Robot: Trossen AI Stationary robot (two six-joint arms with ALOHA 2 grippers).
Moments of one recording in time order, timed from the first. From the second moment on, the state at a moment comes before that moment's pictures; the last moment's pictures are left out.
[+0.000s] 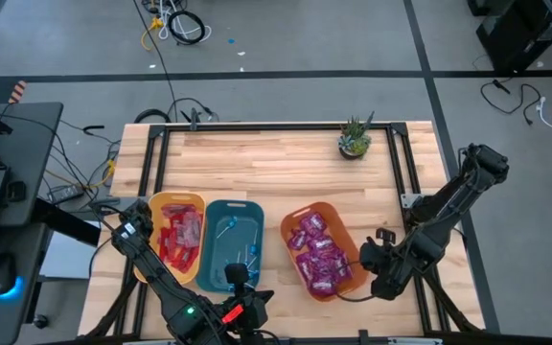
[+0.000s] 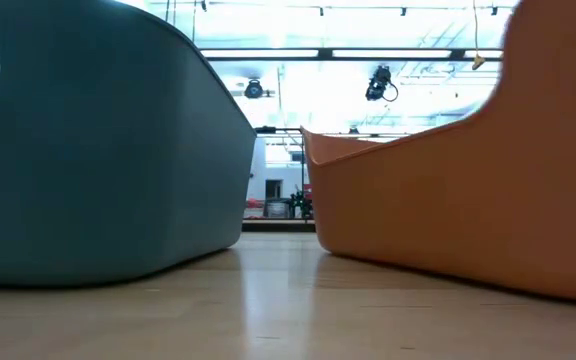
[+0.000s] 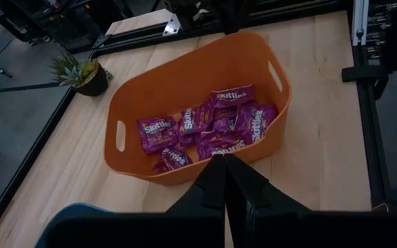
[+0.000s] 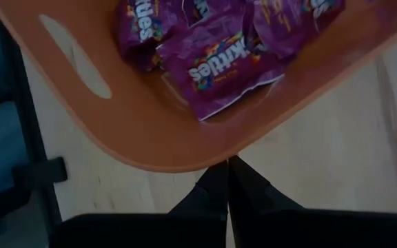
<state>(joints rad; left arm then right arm) -0.81 2.13 2.23 -1.23 -0.95 -0.68 0.82 1.34 0.97 -0.95 0.16 1.07</state>
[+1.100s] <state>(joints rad) -0.94 2.13 1.93 -1.26 -0.46 -0.93 0.87 1.34 0.97 -1.03 0.23 1.11</state>
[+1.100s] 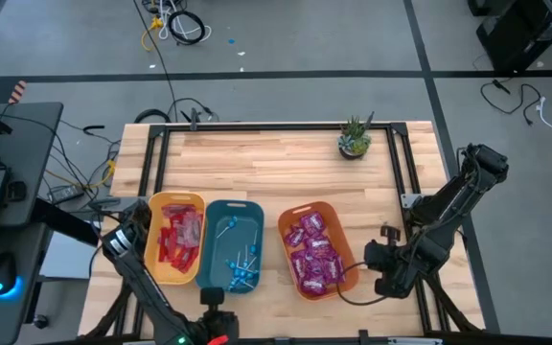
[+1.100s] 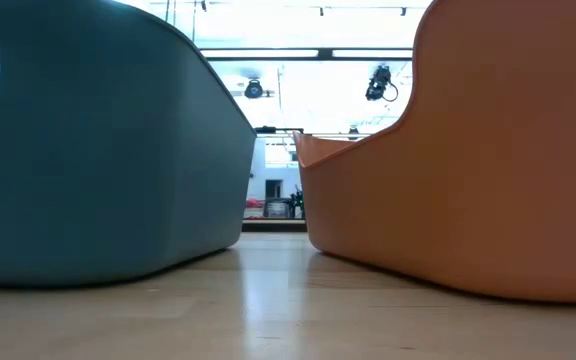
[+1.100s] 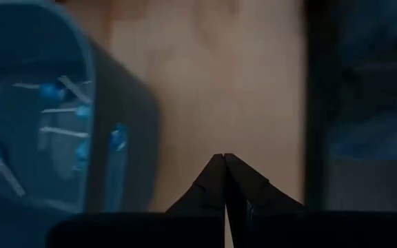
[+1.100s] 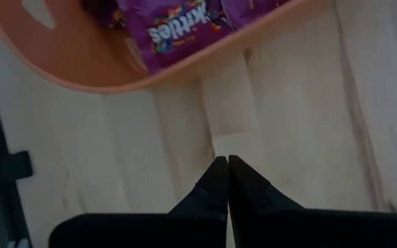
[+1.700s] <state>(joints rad) -0.89 2.13 1.79 -1.23 -0.58 -0.93 0.87 1.34 0.97 -1.00 0.27 1.10</state>
